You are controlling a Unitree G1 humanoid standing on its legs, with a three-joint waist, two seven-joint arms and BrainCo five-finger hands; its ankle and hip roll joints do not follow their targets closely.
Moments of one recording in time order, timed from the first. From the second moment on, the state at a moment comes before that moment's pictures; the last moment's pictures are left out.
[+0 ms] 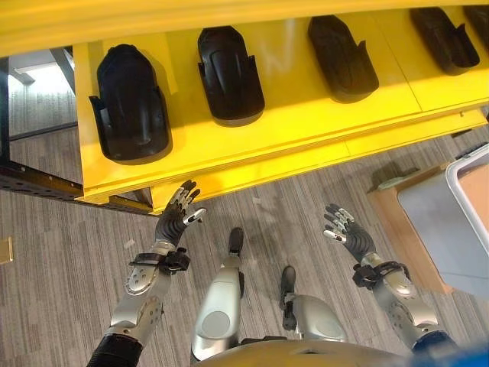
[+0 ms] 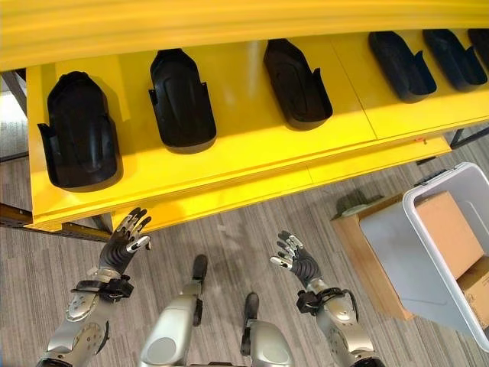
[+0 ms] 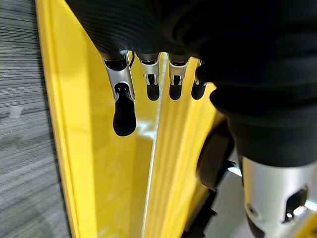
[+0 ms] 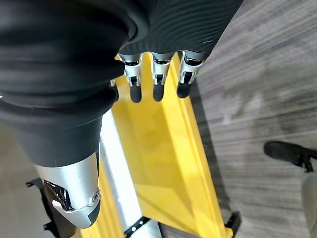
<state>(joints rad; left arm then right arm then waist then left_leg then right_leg) 0.16 0.49 -0.14 0.05 -0.63 -0.25 -0.07 0.08 -0.43 0.29 0.27 0.64 -0.17 0.16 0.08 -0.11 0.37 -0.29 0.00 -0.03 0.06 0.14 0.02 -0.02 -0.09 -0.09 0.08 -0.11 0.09</state>
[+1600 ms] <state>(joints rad) 0.10 0.81 -0.08 0.05 0.46 -0.28 0.05 0.19 -0.44 0.21 0.22 0.60 -0.14 0.23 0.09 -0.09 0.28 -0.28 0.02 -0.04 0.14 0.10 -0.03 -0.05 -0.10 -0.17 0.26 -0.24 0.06</state>
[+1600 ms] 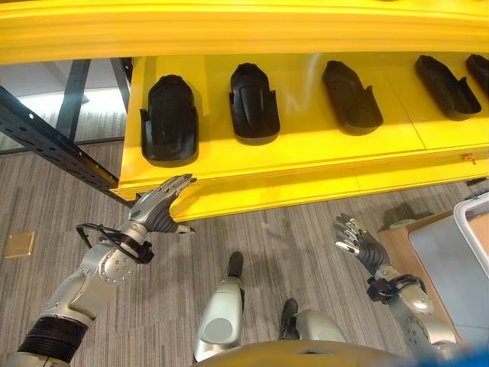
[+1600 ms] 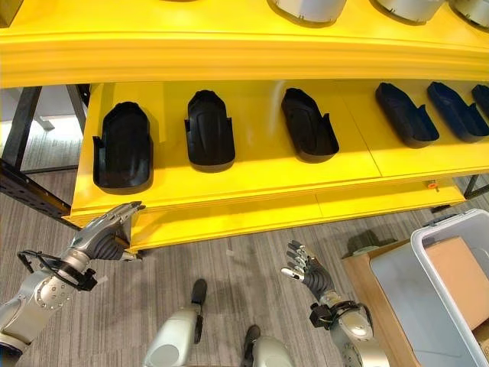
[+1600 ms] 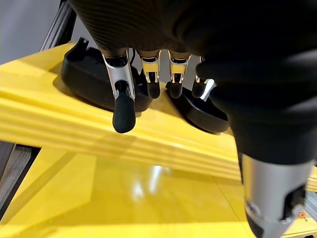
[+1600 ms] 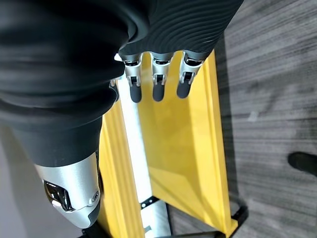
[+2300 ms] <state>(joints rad) 0.08 0.80 -0.12 0.11 0.50 -0.25 0.07 0.19 -0.44 0.21 0.22 0.60 -0.13 0.22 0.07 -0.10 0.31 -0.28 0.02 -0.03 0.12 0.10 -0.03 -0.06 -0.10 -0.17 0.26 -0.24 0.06</state>
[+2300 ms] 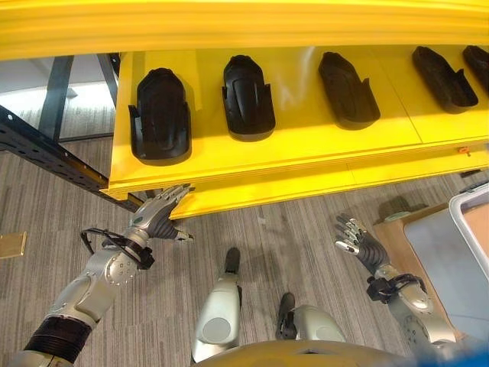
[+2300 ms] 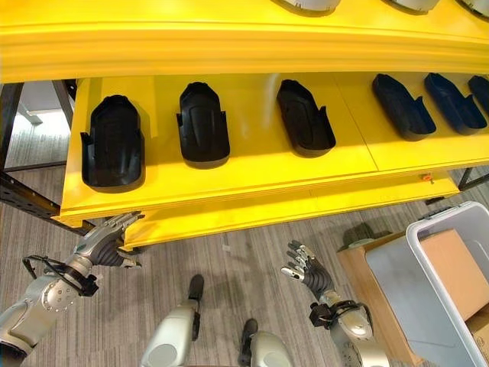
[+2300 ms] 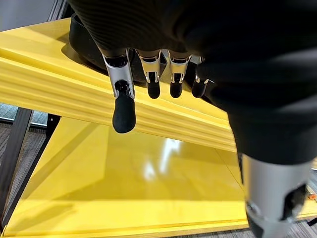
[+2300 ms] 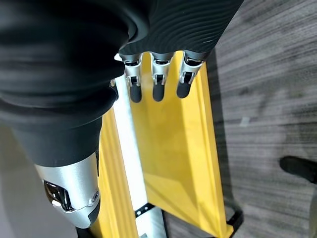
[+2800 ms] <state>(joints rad) 0.05 0.80 -0.11 0.11 0.50 -0.23 0.09 0.19 -0.44 0.21 0.22 0.60 -0.13 0.22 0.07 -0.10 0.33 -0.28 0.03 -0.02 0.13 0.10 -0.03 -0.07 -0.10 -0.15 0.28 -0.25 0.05</state>
